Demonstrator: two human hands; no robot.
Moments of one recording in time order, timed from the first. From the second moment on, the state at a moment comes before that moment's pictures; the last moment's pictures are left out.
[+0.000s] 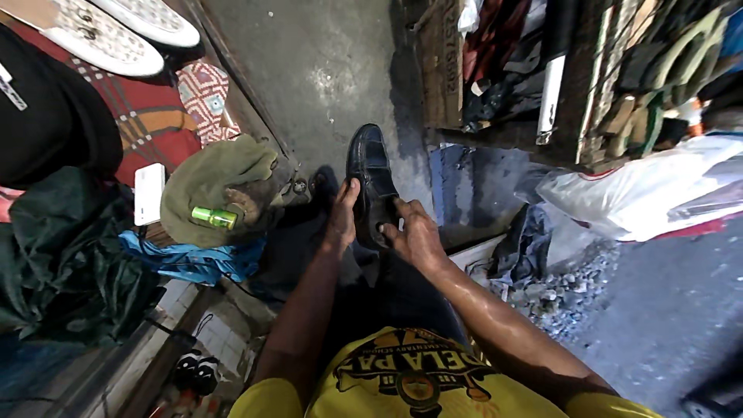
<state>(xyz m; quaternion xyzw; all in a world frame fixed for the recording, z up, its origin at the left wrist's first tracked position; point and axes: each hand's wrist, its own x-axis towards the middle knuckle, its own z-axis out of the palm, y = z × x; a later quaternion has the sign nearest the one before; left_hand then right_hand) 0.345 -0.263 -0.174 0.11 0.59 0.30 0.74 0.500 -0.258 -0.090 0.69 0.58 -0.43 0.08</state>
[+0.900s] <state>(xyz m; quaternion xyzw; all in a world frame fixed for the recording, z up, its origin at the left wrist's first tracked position) 0.369 -0.302 -0.177 0.03 0.54 0.29 0.79 0.534 -0.329 -0.090 0.57 0.66 -0.49 0.06</state>
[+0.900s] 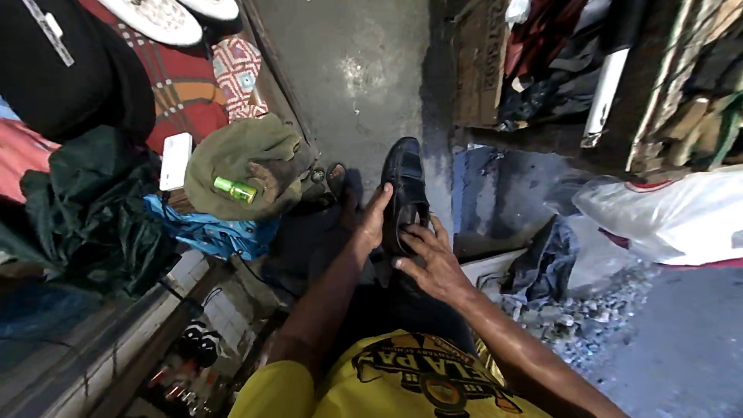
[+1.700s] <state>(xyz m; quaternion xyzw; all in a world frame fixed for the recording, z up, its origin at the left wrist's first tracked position) 0.256 -0.567 -0.103 0.35 0.83 0.17 0.40 0.603 -0.482 -0.088 0.58 0.60 -0.55 0.07</state>
